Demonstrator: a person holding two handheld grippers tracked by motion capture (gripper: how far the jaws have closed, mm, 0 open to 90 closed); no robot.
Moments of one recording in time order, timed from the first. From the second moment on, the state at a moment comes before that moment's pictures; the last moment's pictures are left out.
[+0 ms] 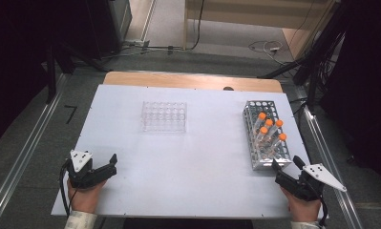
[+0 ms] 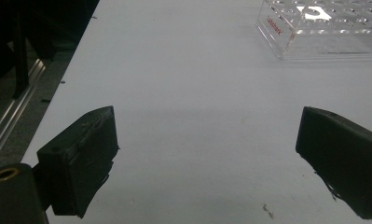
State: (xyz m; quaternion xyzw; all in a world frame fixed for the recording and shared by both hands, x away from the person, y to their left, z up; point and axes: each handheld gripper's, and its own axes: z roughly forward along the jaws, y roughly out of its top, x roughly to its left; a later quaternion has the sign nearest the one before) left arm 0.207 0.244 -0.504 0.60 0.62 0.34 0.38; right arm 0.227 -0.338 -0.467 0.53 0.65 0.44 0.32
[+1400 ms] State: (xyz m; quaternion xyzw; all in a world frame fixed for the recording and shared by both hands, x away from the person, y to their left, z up) left arm 0.206 0.245 -0.504 0.60 0.62 0.34 0.37; right arm 0.283 -0.327 -0.463 0.52 0.66 0.42 0.34
